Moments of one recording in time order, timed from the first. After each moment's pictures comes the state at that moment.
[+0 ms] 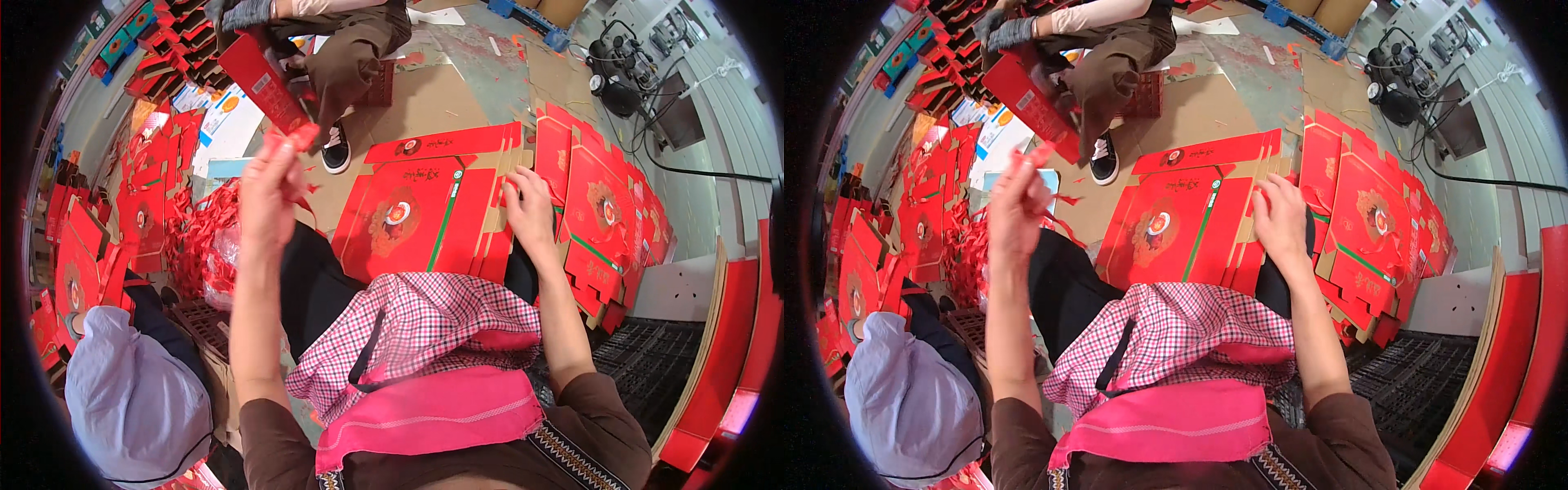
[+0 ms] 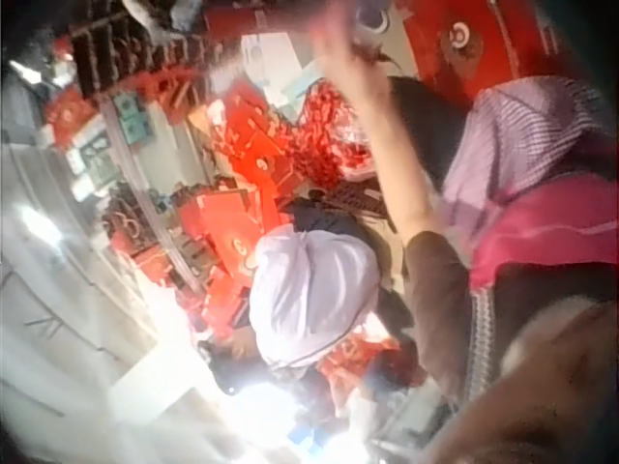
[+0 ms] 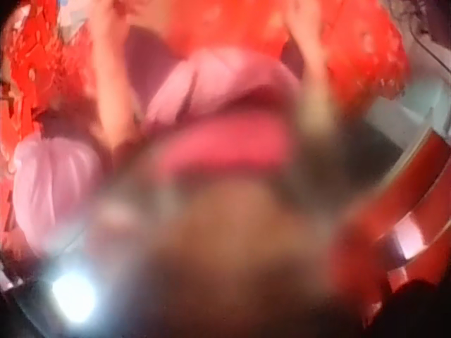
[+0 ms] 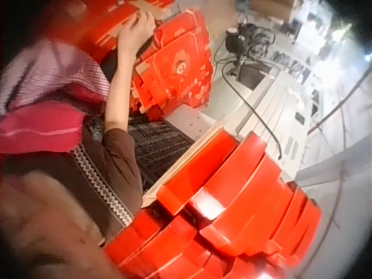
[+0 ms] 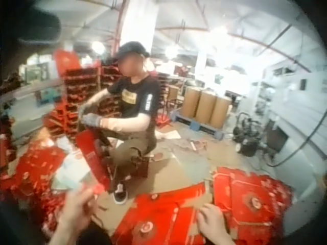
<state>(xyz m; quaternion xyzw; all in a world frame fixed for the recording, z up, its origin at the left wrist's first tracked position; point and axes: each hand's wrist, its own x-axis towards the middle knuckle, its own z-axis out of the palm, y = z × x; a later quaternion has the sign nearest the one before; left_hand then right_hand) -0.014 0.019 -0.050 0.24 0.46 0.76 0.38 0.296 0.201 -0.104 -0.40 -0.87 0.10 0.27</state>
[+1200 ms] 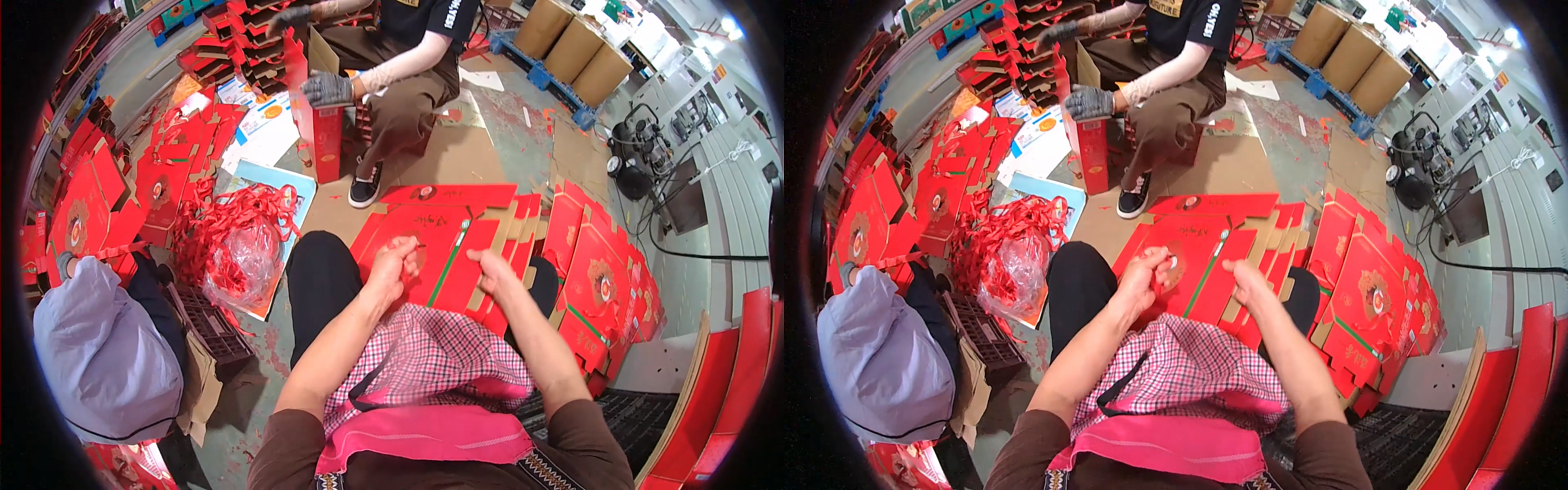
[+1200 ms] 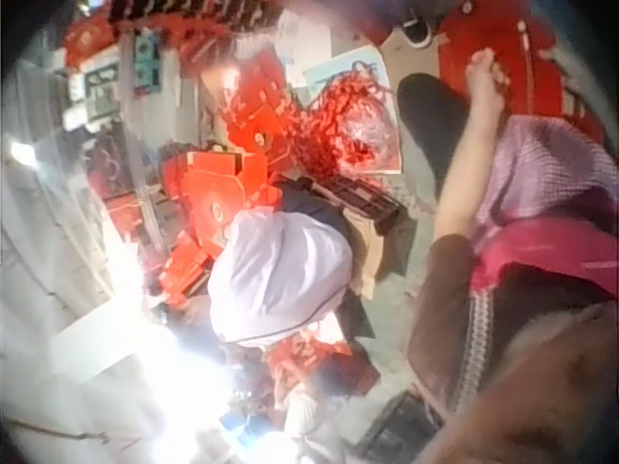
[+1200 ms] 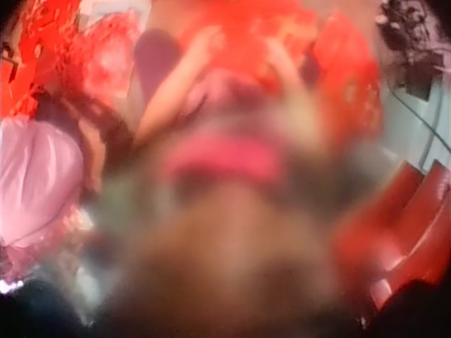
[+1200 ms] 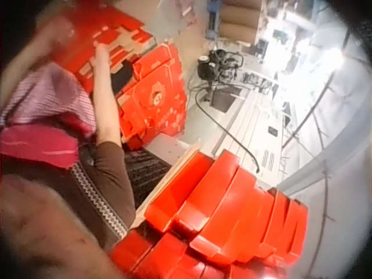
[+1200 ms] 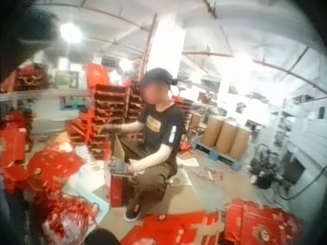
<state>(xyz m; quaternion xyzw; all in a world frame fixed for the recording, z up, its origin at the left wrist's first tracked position) 0.080 0.056 -0.174 -0.05 0.39 0.74 0.55 0.229 0.203 -0.177 -0.52 -0.34 0.78 0.10</state>
